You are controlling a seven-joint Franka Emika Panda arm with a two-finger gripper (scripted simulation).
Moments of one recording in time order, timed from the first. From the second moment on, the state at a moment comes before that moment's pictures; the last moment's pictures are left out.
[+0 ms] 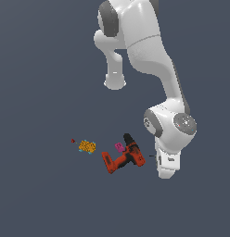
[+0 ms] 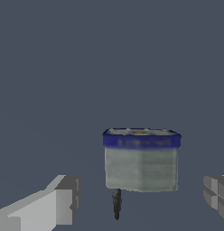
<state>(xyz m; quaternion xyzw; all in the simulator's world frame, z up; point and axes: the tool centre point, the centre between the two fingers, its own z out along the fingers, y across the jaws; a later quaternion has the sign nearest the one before) 0.092 0.206 0.035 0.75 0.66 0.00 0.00</state>
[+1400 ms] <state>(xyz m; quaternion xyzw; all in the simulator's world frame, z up) 0.089 0.197 0.028 0.75 0.66 0.00 0.00</state>
